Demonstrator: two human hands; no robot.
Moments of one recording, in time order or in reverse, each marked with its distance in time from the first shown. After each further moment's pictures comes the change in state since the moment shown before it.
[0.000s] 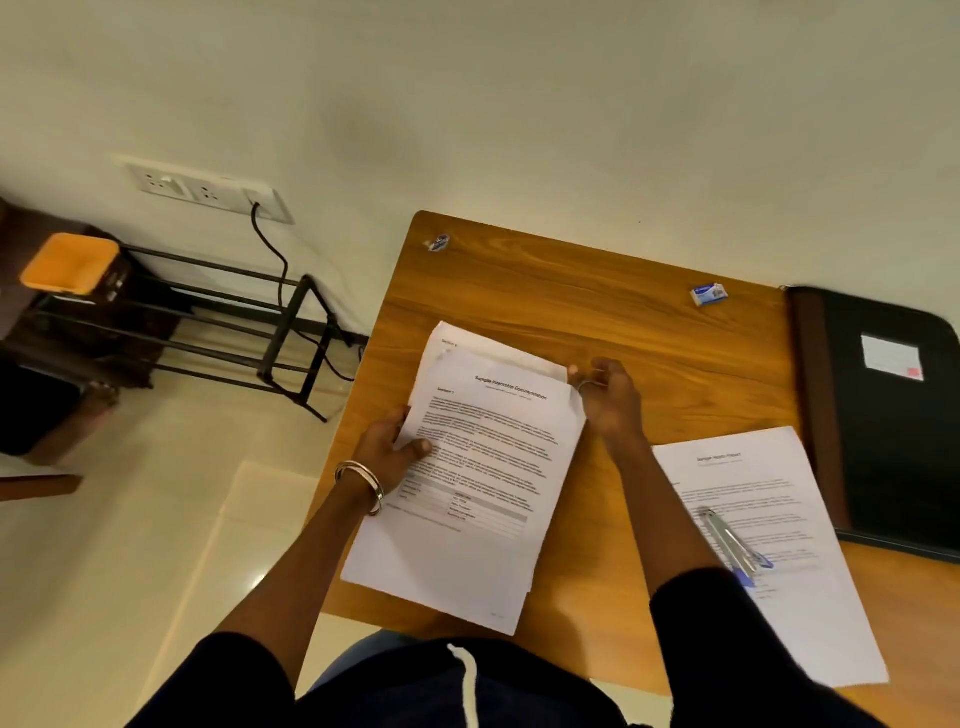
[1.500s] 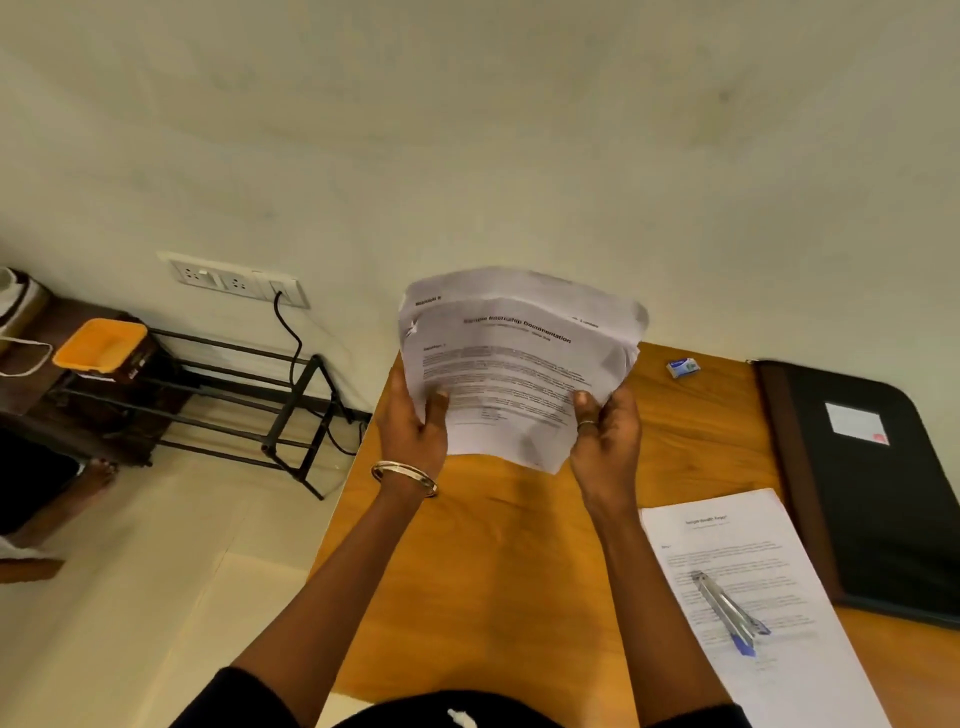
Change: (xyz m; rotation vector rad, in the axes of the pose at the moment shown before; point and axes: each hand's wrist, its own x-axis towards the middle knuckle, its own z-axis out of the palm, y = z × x) left_hand 0.000 0.121 0.015 -0.138 0.560 0.511; right_hand -0.078 -0.059 -0.016 0.551 0.048 -0.612
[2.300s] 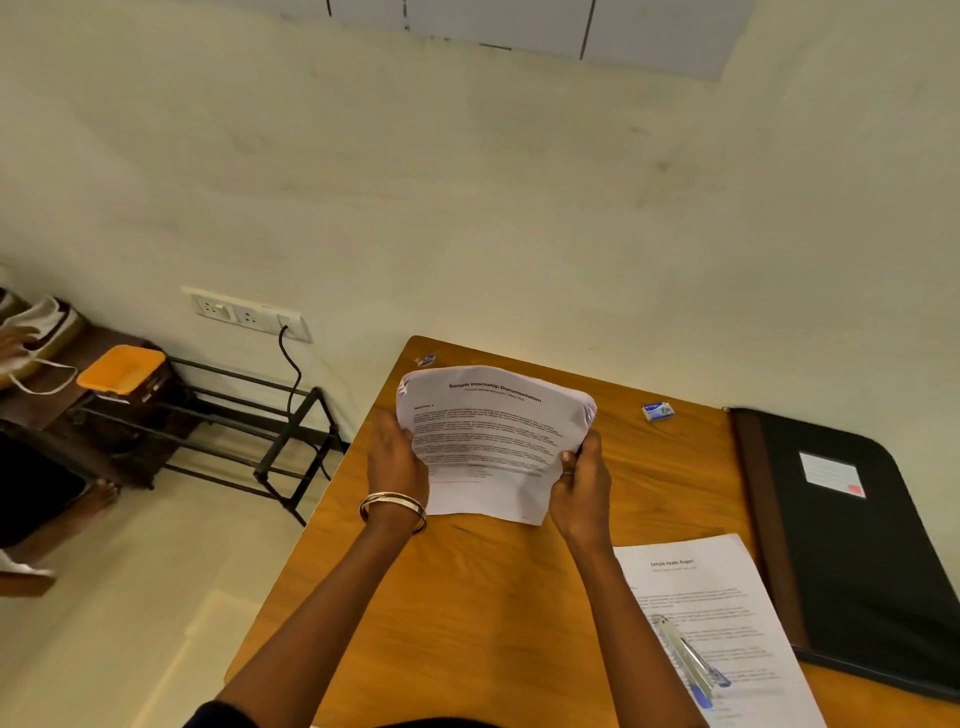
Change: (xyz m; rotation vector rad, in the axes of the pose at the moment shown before) left_hand -0.031 0.025 0.029 0.479 0.033 -0.072; right_hand 0.003 0.014 -0.050 -0.428 -0.101 0.043
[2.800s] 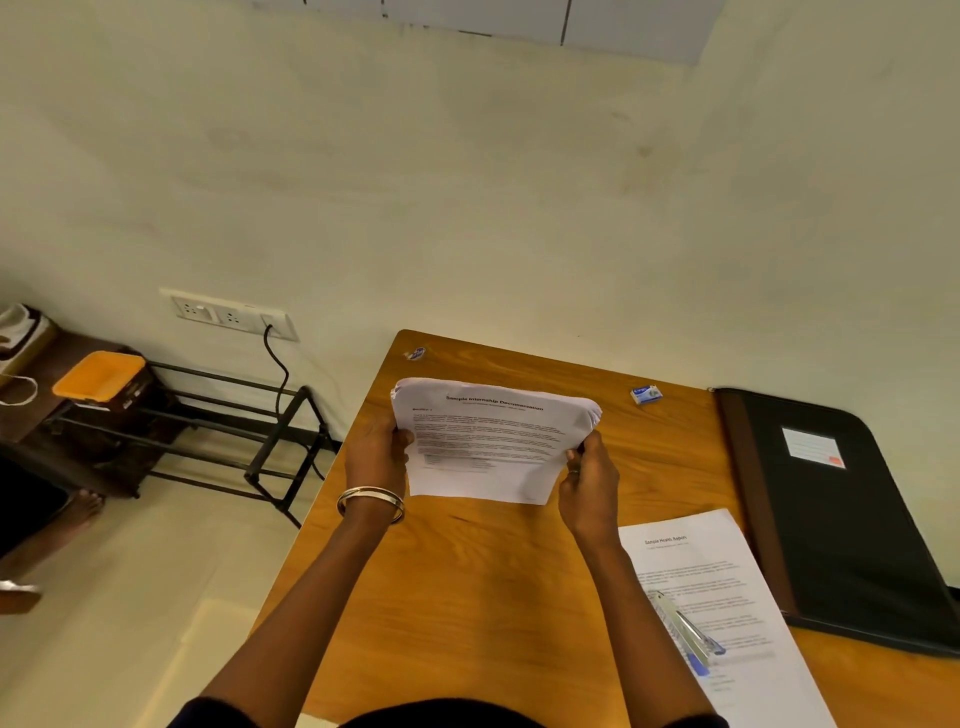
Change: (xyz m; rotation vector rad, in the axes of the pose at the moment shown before) left_hand 0.011 -0.026 -0.008 -0.071 -0.116 0.010; right_hand -0.009 0.009 -0.009 -0.128 0.029 0.002
